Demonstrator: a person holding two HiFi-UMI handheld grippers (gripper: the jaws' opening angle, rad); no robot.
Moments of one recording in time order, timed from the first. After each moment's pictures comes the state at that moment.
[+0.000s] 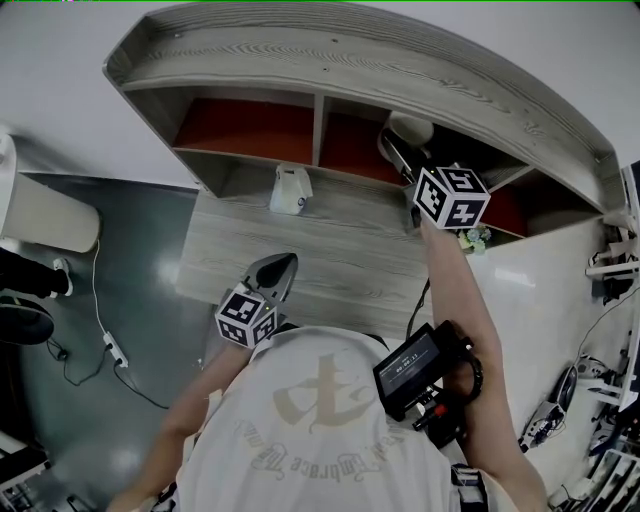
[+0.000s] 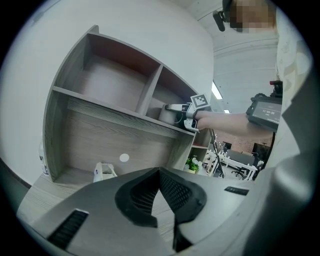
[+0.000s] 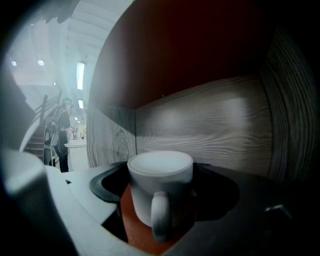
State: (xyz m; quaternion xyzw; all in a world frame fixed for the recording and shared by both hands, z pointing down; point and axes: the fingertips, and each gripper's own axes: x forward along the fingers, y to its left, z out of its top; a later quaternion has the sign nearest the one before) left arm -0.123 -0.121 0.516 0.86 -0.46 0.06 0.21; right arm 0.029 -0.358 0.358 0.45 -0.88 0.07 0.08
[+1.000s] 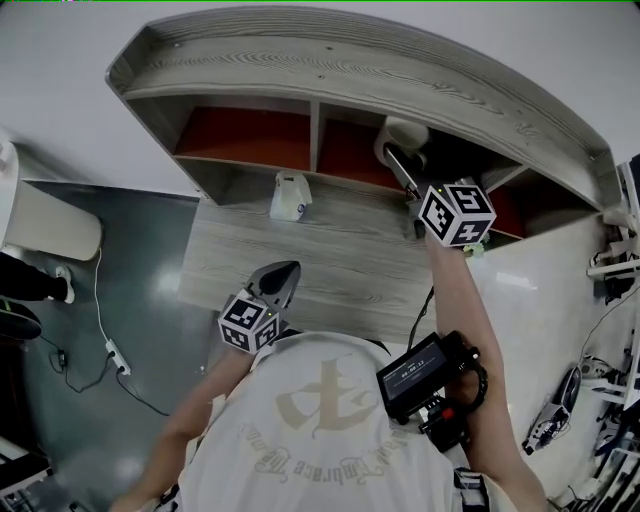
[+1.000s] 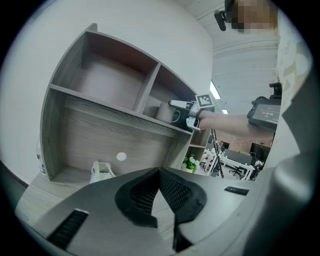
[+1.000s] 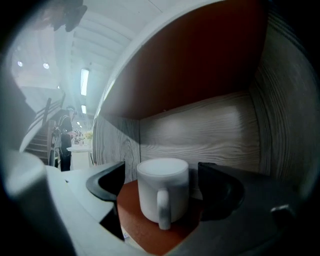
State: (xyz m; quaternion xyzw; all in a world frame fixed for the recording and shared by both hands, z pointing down) left arm -0.117 -0.115 0.517 0.86 -0.45 0.06 0.21; right arm 0.040 -0.337 0.340 0.45 -0.89 0.05 0.04
